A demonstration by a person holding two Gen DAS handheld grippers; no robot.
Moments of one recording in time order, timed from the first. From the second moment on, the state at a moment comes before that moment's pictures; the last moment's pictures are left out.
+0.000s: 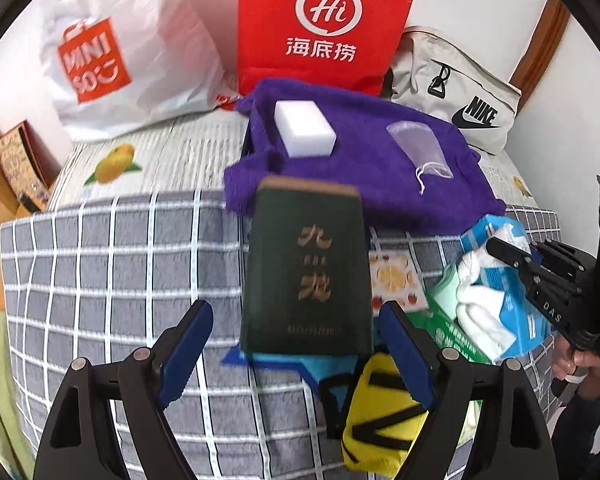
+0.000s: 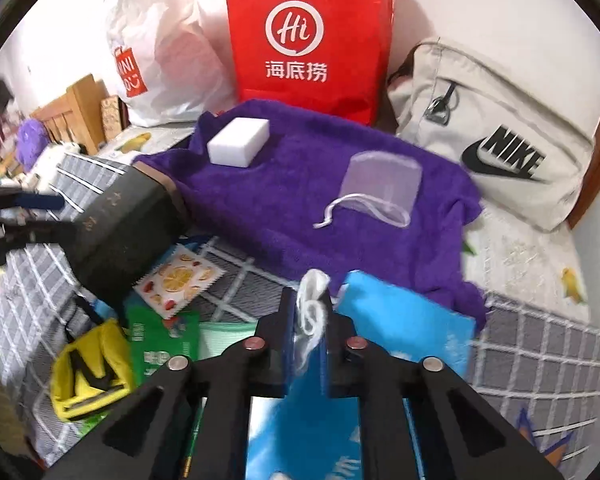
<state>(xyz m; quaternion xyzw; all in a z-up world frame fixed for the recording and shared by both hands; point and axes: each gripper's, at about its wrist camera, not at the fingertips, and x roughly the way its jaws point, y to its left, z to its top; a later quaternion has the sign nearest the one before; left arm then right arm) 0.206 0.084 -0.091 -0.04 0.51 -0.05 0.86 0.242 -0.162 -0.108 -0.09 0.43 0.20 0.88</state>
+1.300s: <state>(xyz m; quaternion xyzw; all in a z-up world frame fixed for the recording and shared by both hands) 0.130 0.048 -0.132 -0.04 0.48 -0.16 0.86 0.119 -0.186 -0.063 -0.04 0.38 0.19 0.91</state>
